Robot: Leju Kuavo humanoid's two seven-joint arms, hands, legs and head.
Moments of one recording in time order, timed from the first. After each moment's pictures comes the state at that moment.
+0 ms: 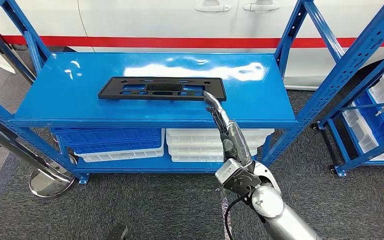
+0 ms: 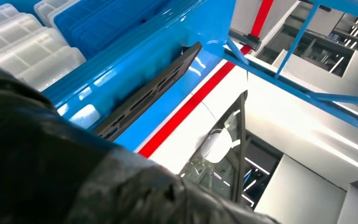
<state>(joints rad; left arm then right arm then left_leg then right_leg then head) -0.12 0.01 -0.96 -0.26 0.75 0.24 -0.21 -0.42 -0.06 0.75 -1.53 -0.10 -0.30 -0.30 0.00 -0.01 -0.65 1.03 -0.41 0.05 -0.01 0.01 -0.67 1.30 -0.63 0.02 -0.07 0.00</state>
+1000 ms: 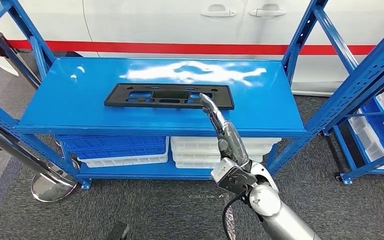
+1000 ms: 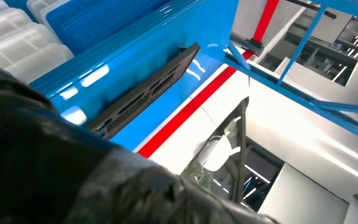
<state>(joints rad) -0.13 0.01 -0.98 -0.26 0.75 0.24 -0.23 -0.43 -0.05 0.75 -1.50 -0.09 -0.28 -0.29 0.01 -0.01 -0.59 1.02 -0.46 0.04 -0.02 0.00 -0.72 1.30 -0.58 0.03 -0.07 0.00</state>
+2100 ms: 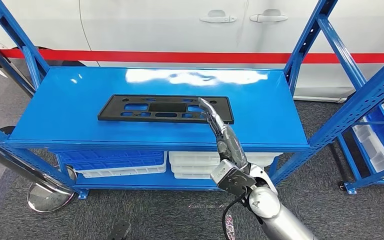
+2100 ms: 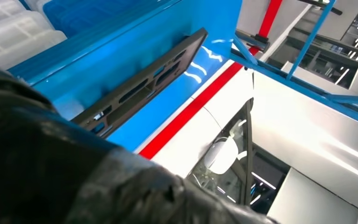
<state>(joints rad) -0.15 0.01 -1.00 -0.26 0.70 0.32 -0.21 -0.41 -0.05 0.75 -1.50 -0.10 -0.26 -0.29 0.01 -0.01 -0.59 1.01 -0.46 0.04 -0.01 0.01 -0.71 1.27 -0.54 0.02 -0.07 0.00</state>
